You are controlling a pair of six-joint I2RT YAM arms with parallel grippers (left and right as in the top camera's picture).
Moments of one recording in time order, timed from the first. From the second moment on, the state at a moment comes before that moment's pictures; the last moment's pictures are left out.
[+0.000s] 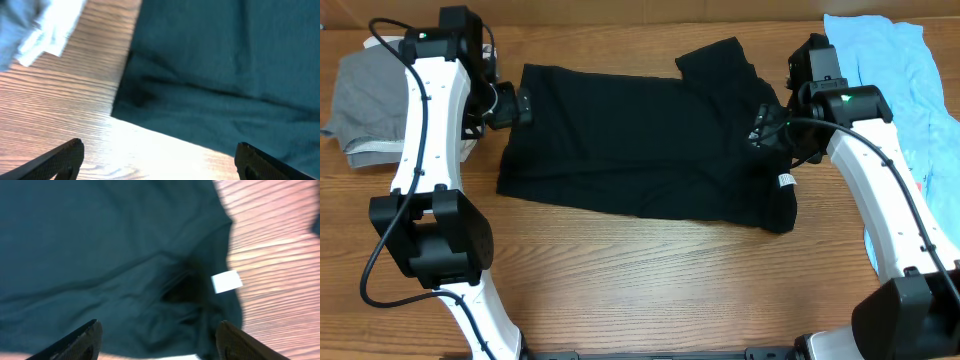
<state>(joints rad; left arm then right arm) 0.07 2.08 2.02 -1.43 0.05 -0.16 0.14 1.66 1.50 -1.07 -0.04 0.41</state>
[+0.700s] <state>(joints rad) 0.03 2.08 1.55 -0.97 0.07 -0.43 0.16 1.67 1.49 -1.10 -0.09 0.41</state>
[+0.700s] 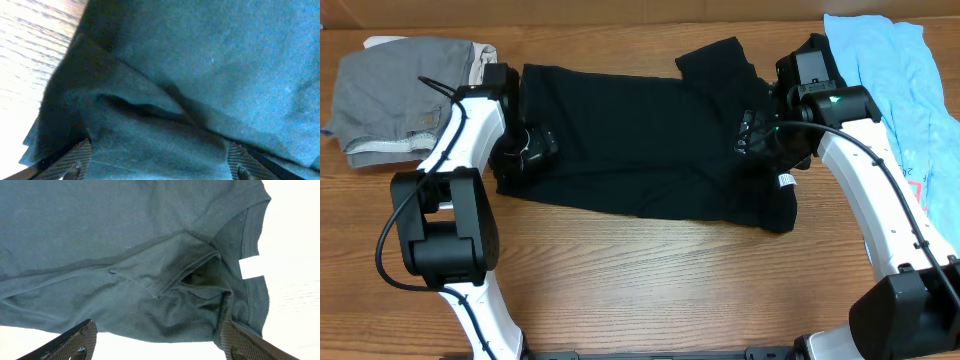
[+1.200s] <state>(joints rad) 0.11 2.08 1.55 -1.05 0.07 -0.46 0.16 1.72 1.49 -1.11 -0.08 0.41</state>
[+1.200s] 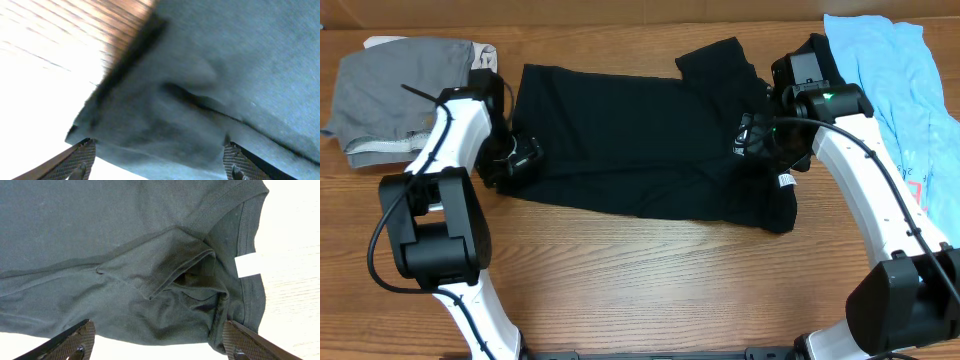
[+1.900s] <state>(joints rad) 0.10 2.08 1.52 -0.90 0.07 -0.44 0.16 1.72 1.49 -1.11 -0.08 0.41</state>
